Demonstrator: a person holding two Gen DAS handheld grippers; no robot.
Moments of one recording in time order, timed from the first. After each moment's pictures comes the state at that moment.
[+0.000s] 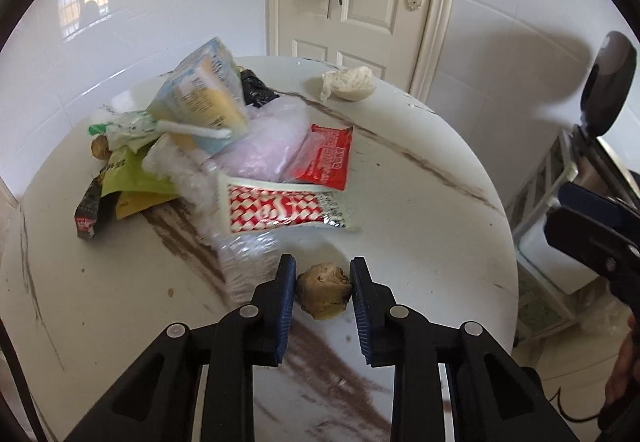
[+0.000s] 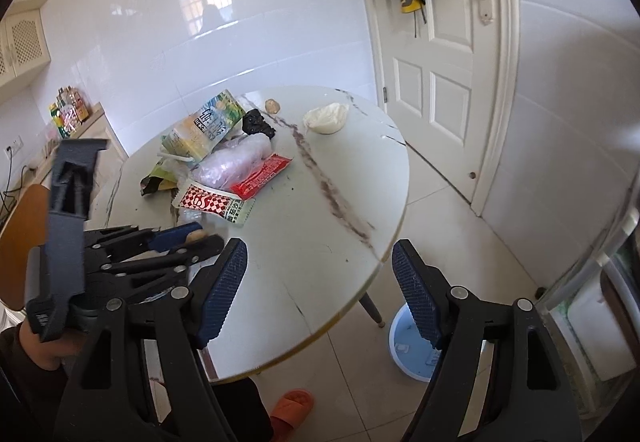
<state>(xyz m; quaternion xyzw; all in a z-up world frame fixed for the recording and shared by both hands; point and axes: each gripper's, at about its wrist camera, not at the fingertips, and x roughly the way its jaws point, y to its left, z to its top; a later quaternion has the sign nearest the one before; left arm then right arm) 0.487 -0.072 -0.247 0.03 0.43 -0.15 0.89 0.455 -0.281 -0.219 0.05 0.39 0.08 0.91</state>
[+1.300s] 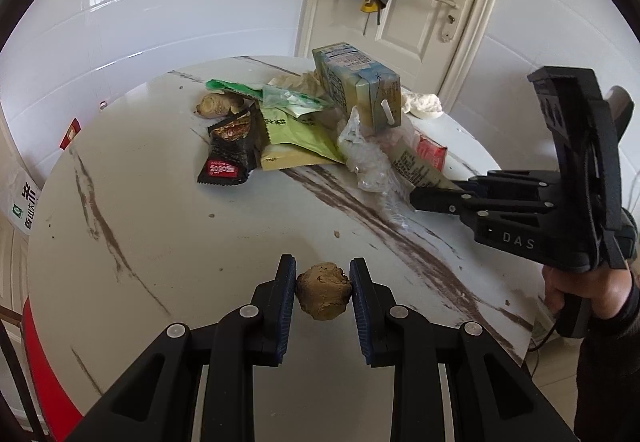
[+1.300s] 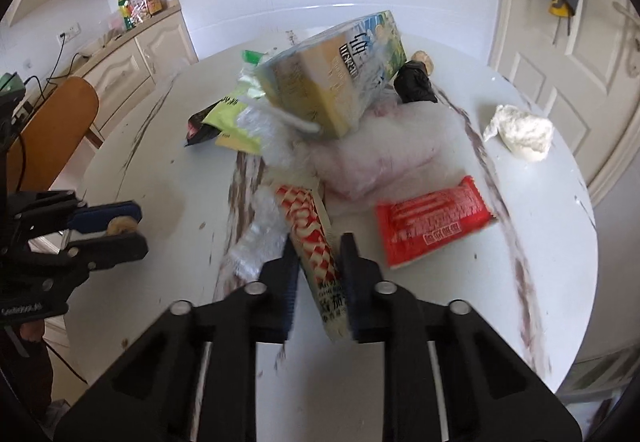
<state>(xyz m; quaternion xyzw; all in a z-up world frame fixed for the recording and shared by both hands) 0.420 0.062 -0.203 -0.03 0.42 -0.14 0.90 0.548 -0.170 -0.271 -0.07 0.47 0.25 0.85</state>
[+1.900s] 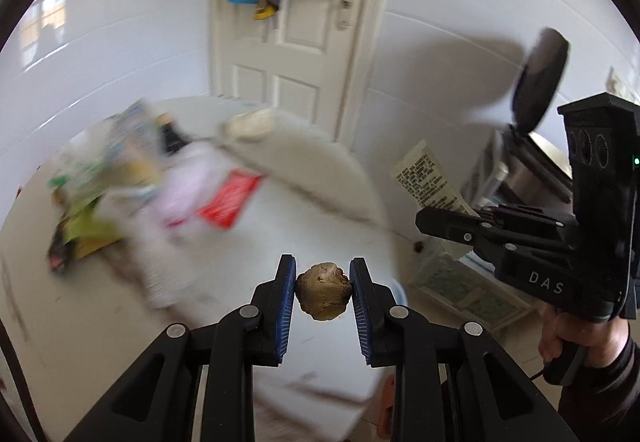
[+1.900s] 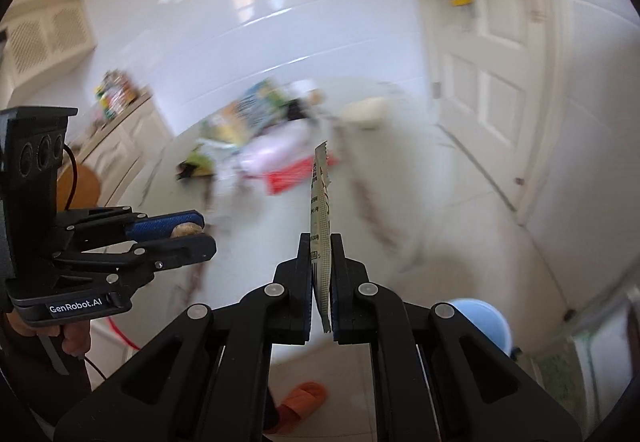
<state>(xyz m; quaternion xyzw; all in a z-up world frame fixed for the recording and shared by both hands) 0.410 -0.105 -0.164 0.05 0.40 -0.26 0.88 0.452 -0.317 -0.226 0.07 0.39 0.16 0.90</state>
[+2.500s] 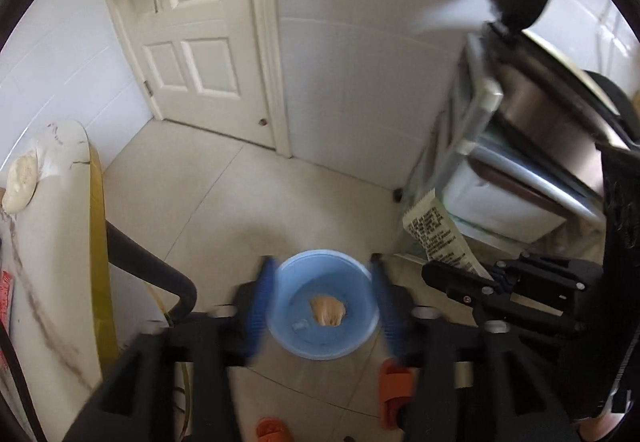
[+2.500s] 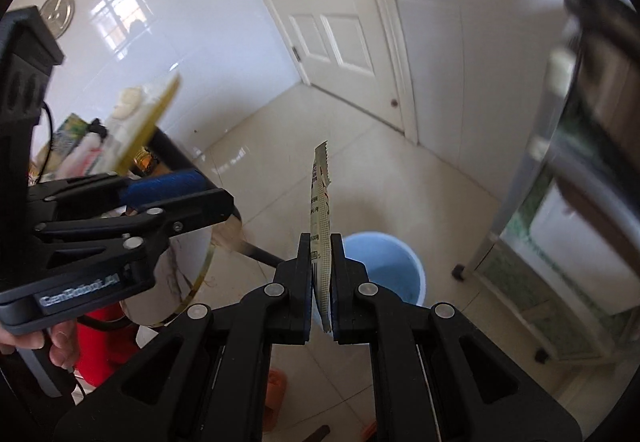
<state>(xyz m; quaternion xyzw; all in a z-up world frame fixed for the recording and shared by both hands) 0.516 -0.326 -0.262 0.16 0.47 -0.29 0.82 0.431 -0.507 -0.325 0.18 0.45 -0.01 0.87</state>
